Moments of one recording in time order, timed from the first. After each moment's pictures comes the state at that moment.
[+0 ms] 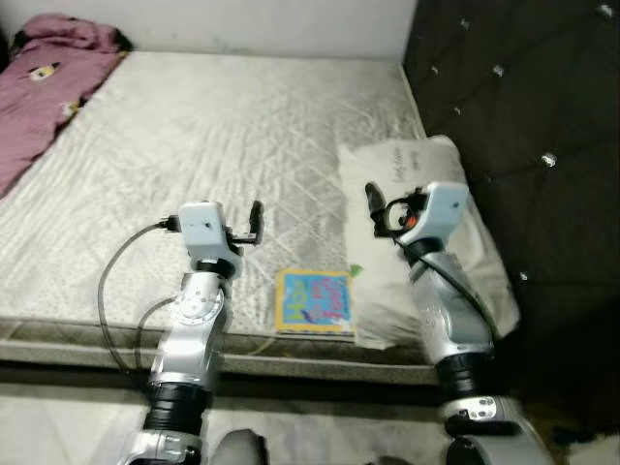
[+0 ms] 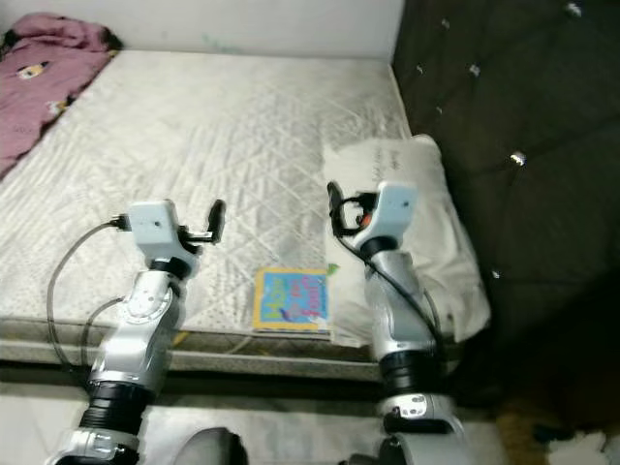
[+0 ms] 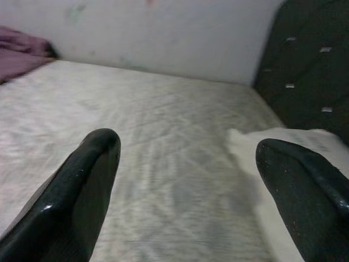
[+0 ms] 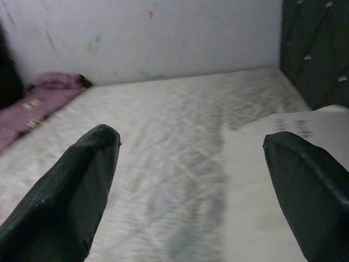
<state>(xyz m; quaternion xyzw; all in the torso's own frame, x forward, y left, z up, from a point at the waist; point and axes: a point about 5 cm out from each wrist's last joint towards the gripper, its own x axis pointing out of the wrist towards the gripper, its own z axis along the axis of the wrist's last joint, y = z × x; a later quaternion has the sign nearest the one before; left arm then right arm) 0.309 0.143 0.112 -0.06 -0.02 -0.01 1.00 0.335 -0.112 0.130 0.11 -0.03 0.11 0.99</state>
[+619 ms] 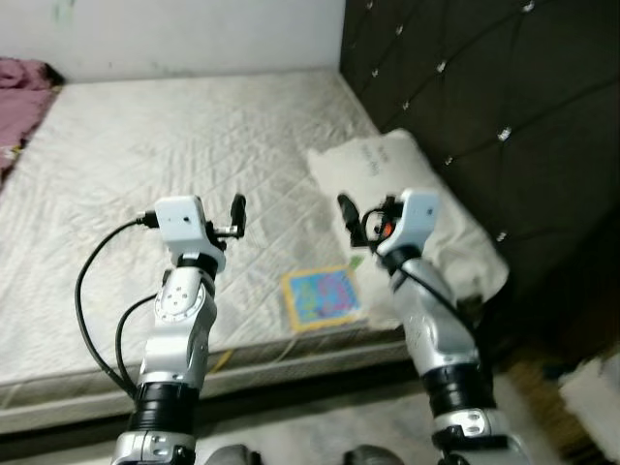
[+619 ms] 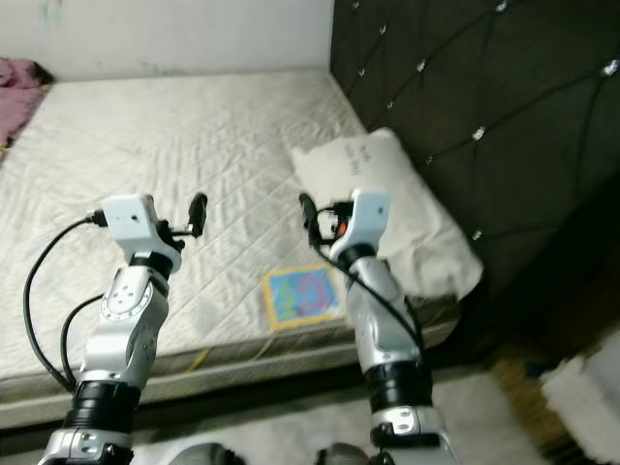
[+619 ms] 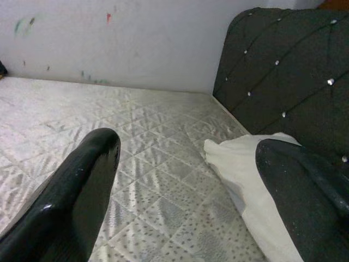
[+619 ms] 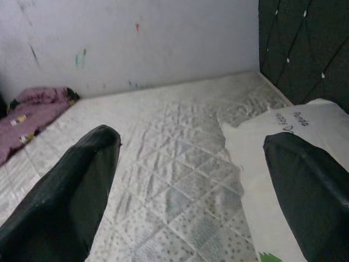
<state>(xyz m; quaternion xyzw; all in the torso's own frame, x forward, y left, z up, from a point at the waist) 0.310 0.132 0.122 -0.09 -0.03 -0.02 1.00 0.327 -0.117 0.126 0.10 -0.01 0.12 0.99</state>
